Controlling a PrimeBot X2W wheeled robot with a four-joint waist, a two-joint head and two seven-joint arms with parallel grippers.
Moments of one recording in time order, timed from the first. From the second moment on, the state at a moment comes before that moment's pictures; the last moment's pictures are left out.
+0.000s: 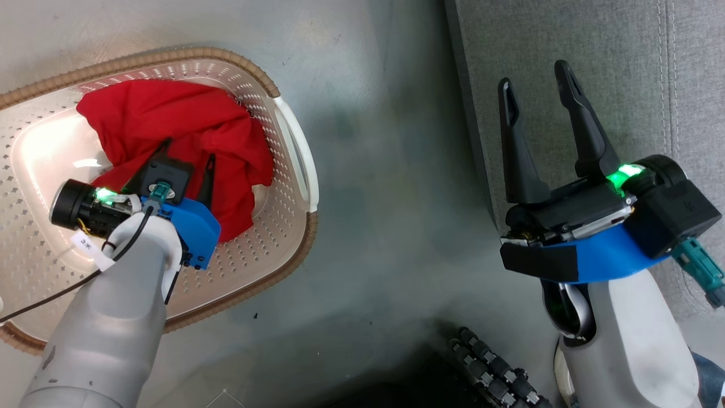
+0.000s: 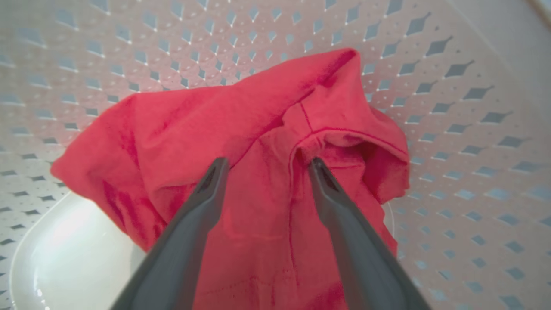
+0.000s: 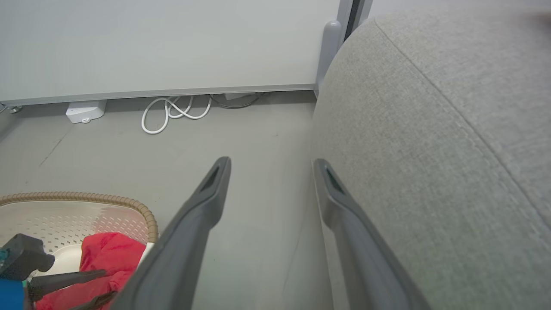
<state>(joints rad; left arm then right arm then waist) -0.91 0.19 -0.45 1.10 -0.06 0.01 -0.26 -0.45 -0.05 0.17 -0.02 0.13 0.13 -0.23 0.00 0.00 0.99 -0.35</state>
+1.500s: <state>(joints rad) -1.04 0.15 -0.51 1.28 -0.13 -0.06 -0.26 -0.47 -0.05 0.20 -0.01 0.13 0.13 -0.24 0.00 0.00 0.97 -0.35</state>
